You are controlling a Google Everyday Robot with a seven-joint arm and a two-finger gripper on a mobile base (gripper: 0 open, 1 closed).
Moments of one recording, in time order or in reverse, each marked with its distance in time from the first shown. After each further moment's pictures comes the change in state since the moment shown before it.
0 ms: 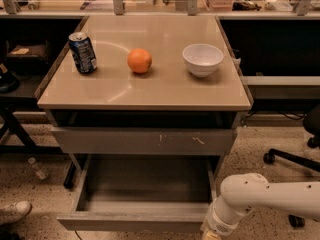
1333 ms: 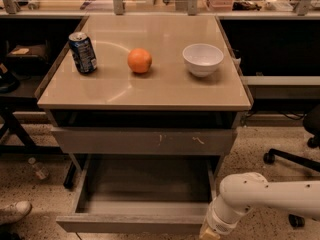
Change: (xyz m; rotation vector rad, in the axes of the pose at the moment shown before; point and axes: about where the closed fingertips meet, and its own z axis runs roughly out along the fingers) arm 0.001 0.001 0.000 -0.001 -0.001 0.002
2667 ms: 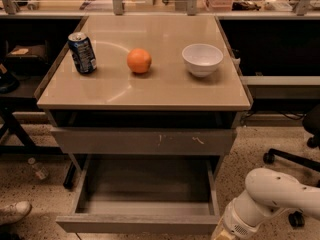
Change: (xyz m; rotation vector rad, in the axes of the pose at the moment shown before) arm 0.017 0.037 -0.060 -0.088 -0.081 0.144
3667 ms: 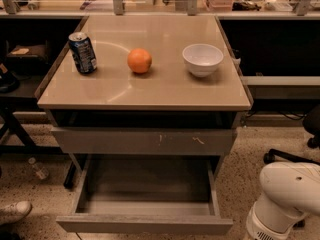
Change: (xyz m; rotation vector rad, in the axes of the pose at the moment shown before) arm 0.048 0.044 -0.081 0.069 0.241 0.124
